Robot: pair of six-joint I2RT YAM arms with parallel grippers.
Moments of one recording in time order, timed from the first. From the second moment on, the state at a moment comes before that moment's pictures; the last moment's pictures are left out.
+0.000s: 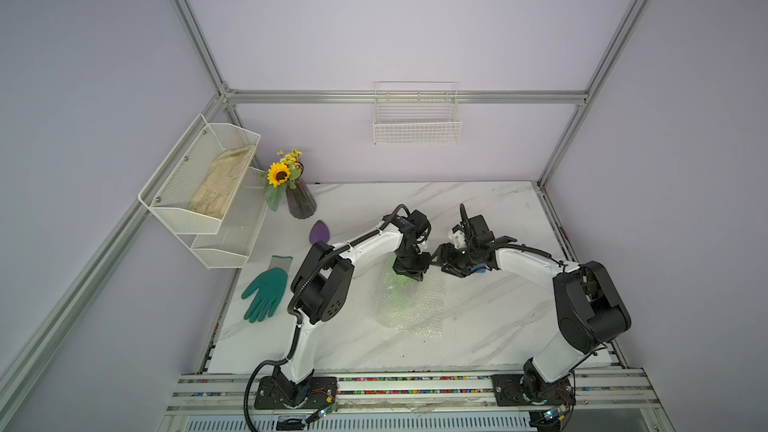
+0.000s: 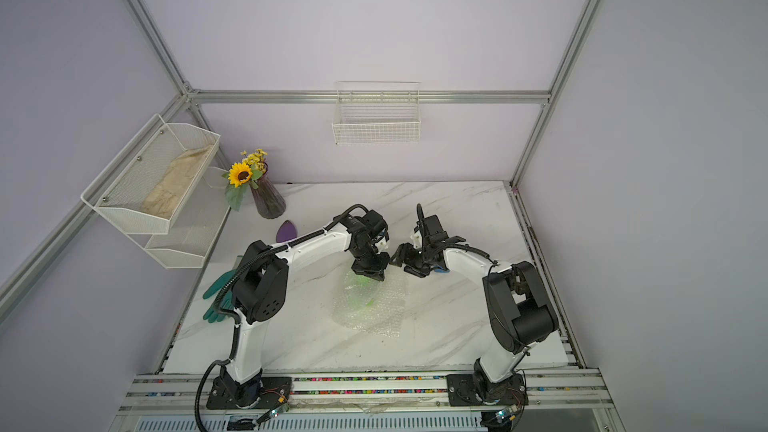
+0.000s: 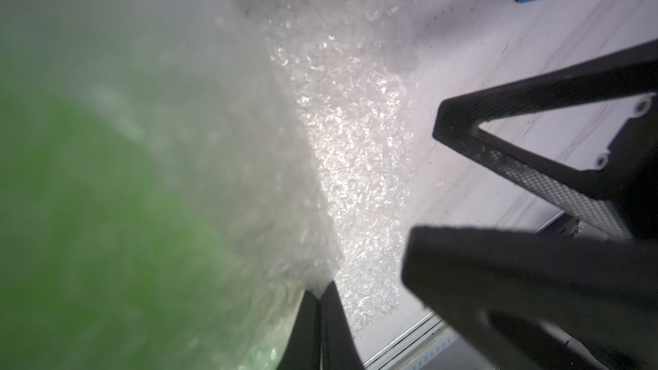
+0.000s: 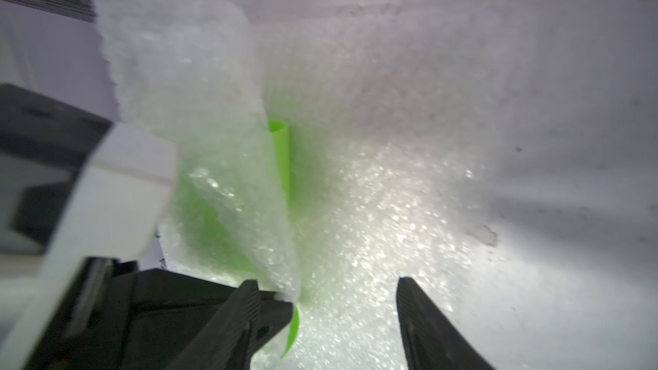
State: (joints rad) left arm -0.70 2.10 1.71 -1.00 0.36 -0.42; right arm 0.35 1.66 0.99 -0.30 -0.55 0.72
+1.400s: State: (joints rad) left arm -0.54 1.92 1.66 -0.98 0.31 -0.41; right arm 0.38 1.89 1.06 -0.14 -0.64 0.69
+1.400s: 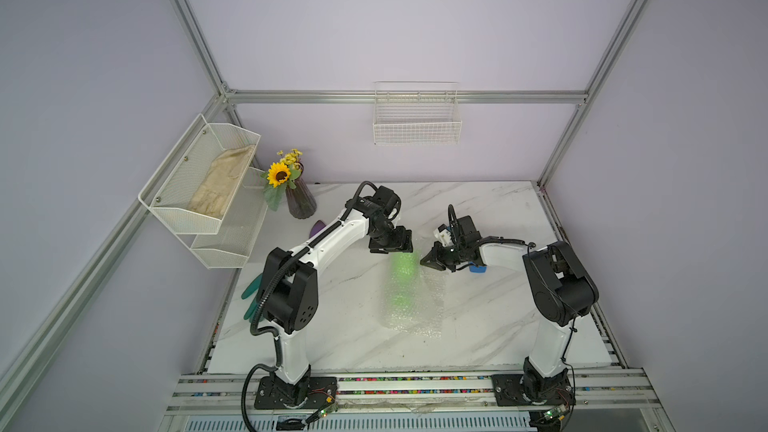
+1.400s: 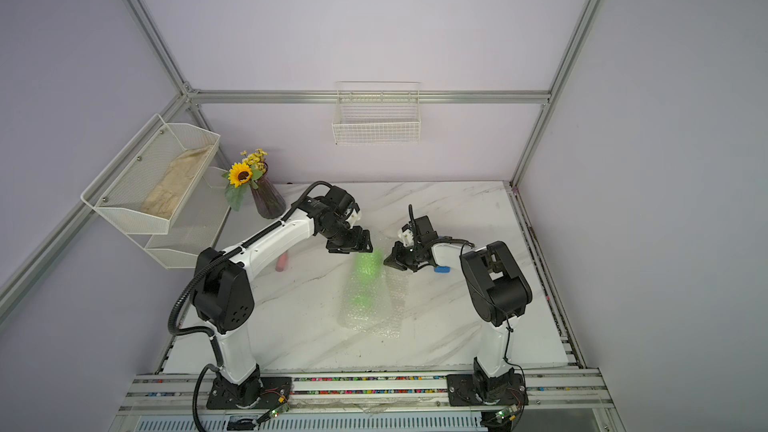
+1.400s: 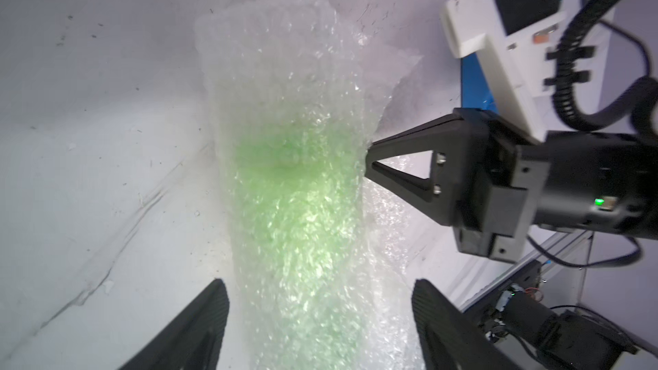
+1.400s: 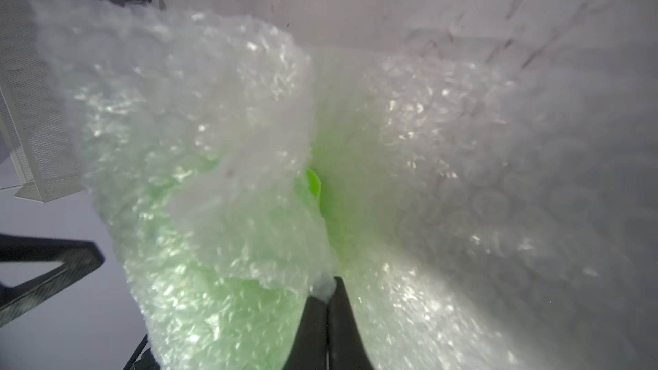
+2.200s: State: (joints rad) left arm -0.55 2.06 1.66 -0.94 0.31 -0.44; right arm 0.40 1.87 1.13 -0.30 -0.51 0.64
